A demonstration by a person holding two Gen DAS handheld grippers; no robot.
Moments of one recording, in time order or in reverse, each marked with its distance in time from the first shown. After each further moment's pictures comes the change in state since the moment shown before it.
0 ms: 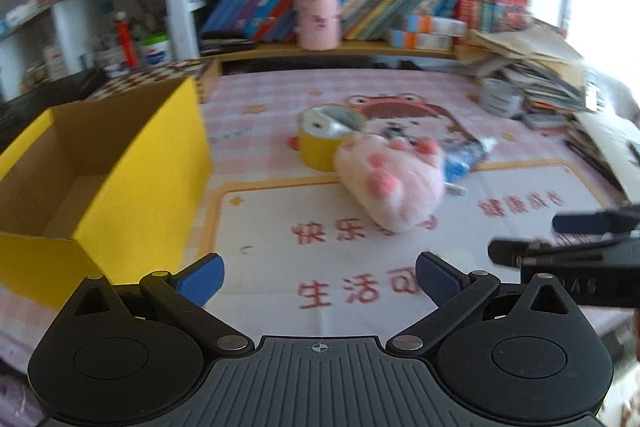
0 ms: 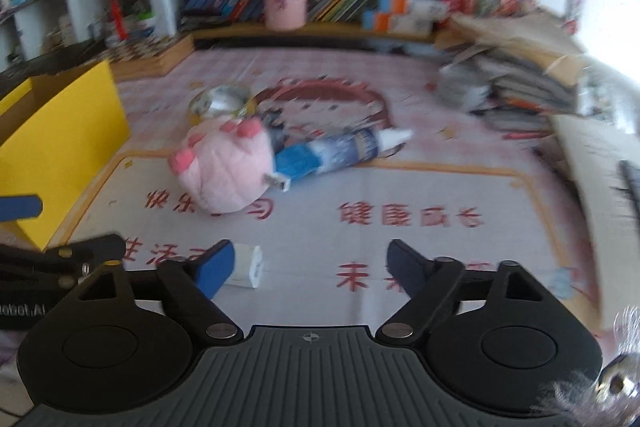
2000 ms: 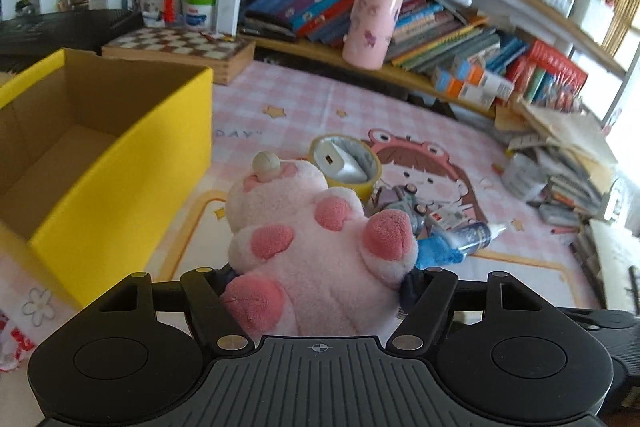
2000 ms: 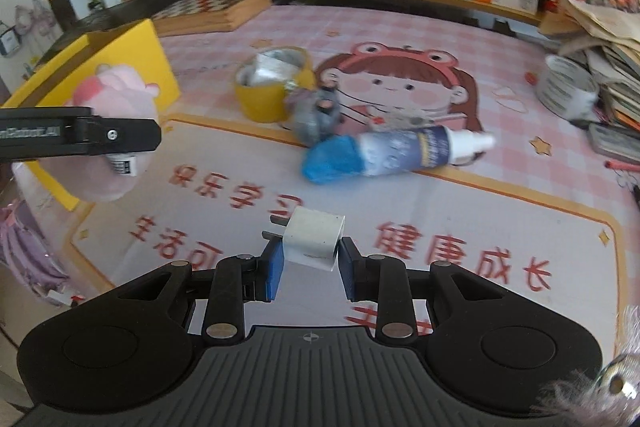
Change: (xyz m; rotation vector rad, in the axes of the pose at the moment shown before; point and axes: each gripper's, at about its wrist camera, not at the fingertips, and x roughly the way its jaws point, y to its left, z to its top) left arm 0.017 0.005 0.039 -0.301 0.004 -0.027; right arm 0.049 -0.028 0.035 -0.166 0.124 0.284
